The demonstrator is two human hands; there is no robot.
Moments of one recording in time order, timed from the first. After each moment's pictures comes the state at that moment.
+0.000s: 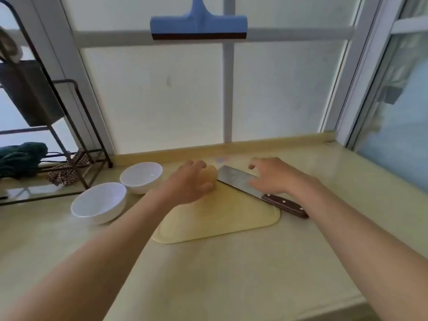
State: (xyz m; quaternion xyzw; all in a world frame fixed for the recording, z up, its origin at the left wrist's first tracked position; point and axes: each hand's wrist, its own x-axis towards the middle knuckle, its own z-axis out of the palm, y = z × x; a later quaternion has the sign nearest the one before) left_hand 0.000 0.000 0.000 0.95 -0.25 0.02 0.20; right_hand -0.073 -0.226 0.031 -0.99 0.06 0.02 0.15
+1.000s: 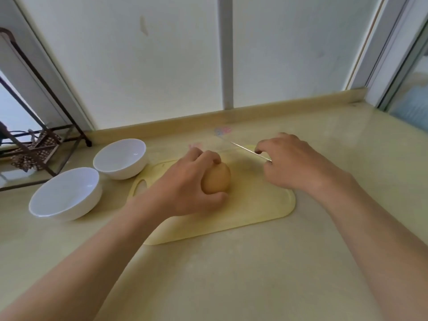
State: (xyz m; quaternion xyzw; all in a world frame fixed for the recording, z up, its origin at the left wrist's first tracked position) left_hand -0.014 -0.012 -0.025 0.91 -0.35 0.02 0.21; right_hand -0.067 -0.235 0.003 -0.99 0.05 -0.01 0.13
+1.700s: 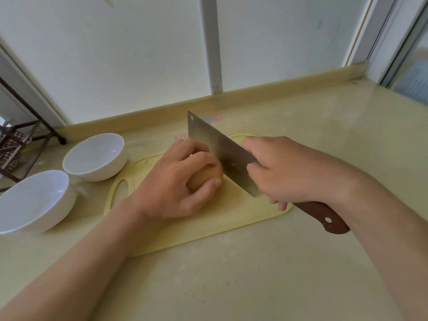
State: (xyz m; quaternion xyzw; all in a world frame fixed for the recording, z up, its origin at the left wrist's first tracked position) left_hand 0.002 -0.018 -0.040 0.80 -0.52 0.18 0.24; right_hand -0.093 -0.220 0.020 -0.97 -0.01 0.07 0.24
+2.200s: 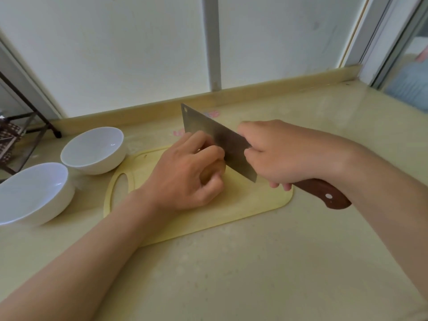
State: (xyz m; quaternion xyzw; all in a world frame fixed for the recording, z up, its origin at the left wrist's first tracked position) left_hand -0.004 -0.030 -0.041 0.81 -0.50 0.21 0.22; right_hand -0.085 -0.211 0.041 -0.98 0.00 0.10 0.17
